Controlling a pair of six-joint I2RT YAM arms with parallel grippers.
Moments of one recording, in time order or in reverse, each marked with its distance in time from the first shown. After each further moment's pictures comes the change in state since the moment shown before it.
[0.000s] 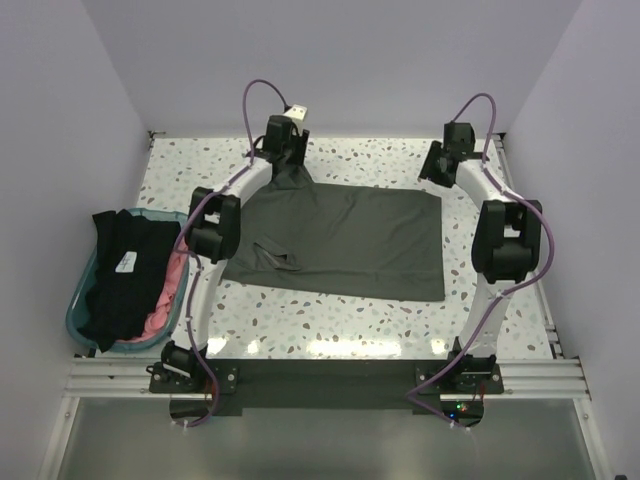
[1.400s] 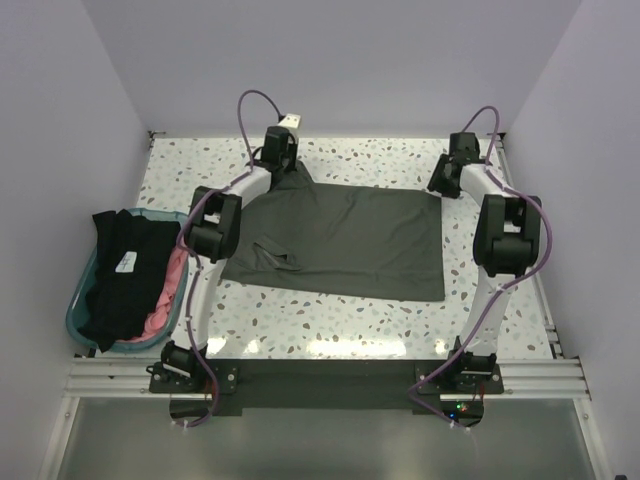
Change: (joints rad) left arm 0.011 0.013 -0.118 0.152 -0.040 -0.056; right arm -0.056 0.074 -0.021 -0.010 0.018 0.001
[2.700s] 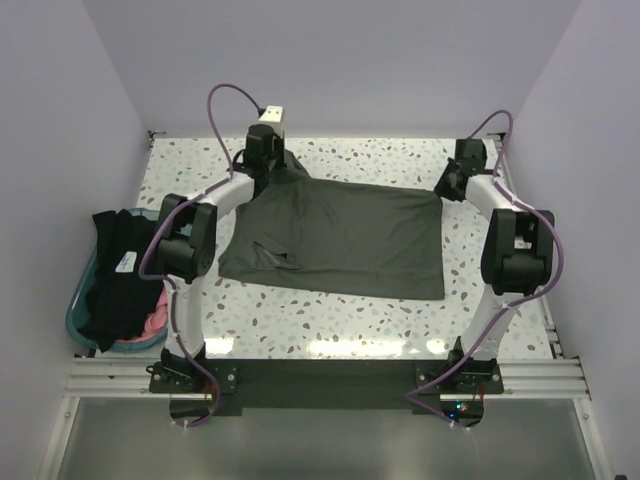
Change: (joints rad) left arm 0.001 -0.378 -0.399 0.147 -0.041 -0.063; right arm 0.000 -0.159 -0.182 0.090 0.009 0.077
